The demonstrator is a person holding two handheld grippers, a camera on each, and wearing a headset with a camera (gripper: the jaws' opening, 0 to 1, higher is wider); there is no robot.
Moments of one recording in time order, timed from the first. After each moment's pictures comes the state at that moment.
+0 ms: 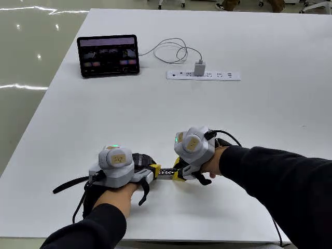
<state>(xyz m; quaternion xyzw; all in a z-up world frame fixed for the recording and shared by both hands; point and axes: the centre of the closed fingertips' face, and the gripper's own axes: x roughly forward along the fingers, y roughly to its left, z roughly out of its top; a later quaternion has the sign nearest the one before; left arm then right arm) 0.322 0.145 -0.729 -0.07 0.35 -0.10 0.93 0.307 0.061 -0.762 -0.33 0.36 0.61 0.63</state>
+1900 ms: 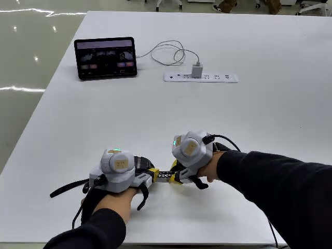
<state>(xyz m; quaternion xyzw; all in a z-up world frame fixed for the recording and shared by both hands) 0.322 0.147 -0.730 -0.05 0.35 -0.10 0.93 0.306 0.065 -0.762 -0.32 0.35 0.60 0.64</state>
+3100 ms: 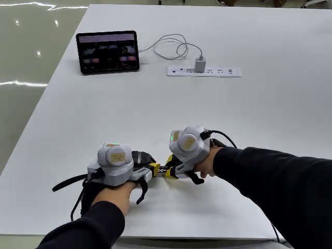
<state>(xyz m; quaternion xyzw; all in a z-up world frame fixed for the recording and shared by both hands) 0.320 0.147 -0.729 -0.05 0.35 -0.11 0.93 0.303 0.085 -0.762 -0.30 0.34 0.62 0.64</state>
